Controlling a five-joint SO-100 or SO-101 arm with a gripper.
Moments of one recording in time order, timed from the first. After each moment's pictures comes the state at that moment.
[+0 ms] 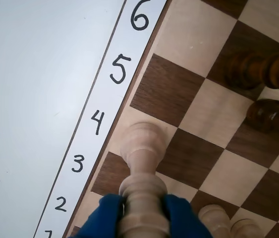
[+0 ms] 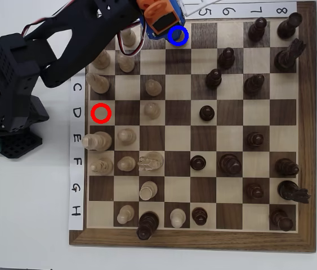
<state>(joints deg) -31.2 52.2 37.0 96.5 100.3</state>
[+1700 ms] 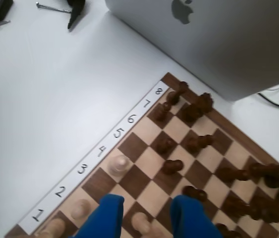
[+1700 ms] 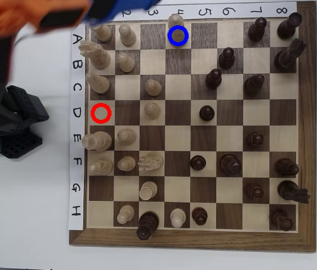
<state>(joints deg) -28.0 92.7 41.9 96.1 78.1</state>
